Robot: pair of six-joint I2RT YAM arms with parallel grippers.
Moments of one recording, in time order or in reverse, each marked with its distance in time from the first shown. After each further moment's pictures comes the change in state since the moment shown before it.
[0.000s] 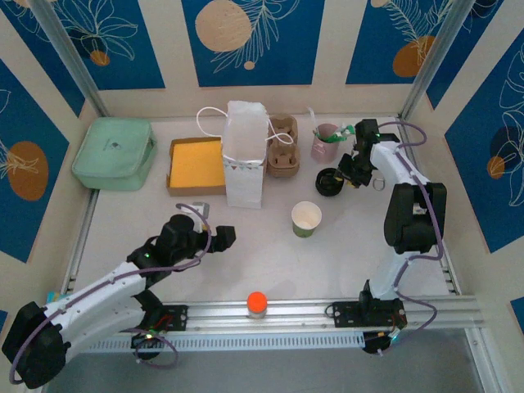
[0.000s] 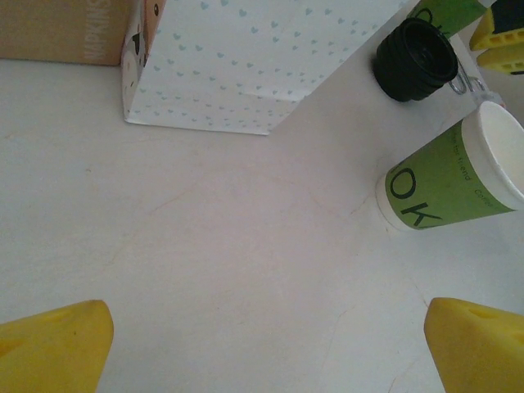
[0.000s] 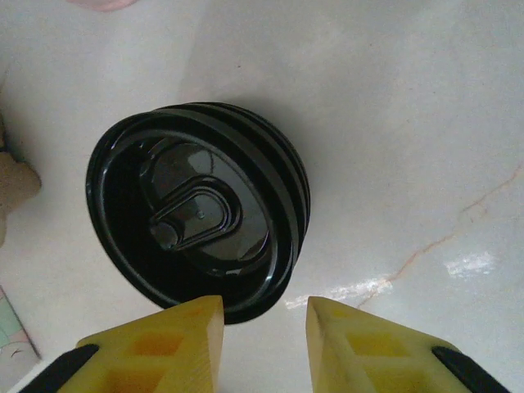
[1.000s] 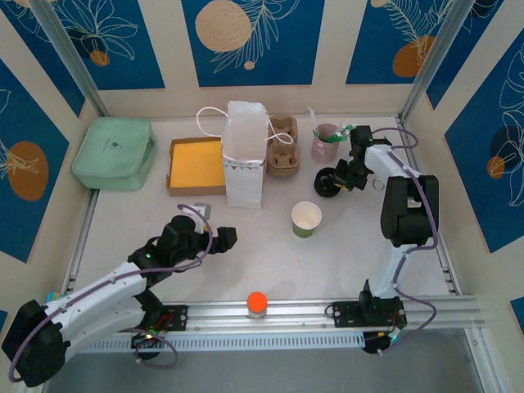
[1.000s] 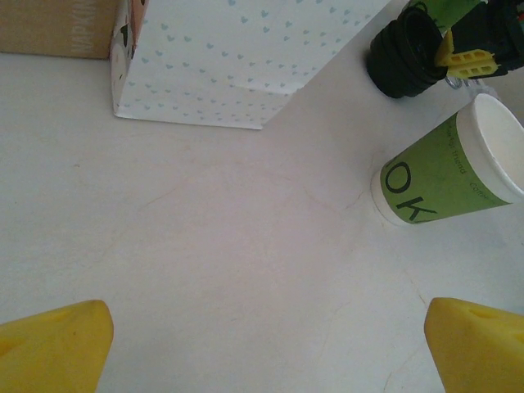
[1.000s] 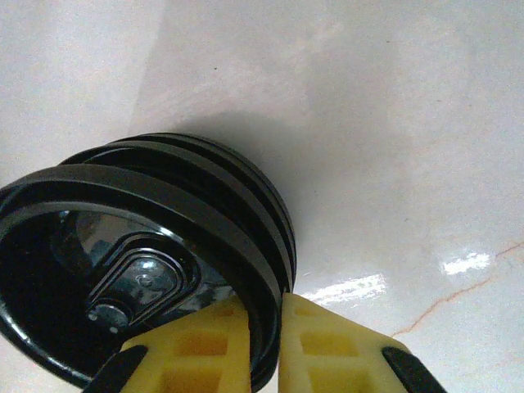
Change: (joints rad) left arm -0.015 0.006 -0.003 0.010 0.000 -0.003; right arm 0.011 0.066 -0.043 0.084 0.011 -0.002
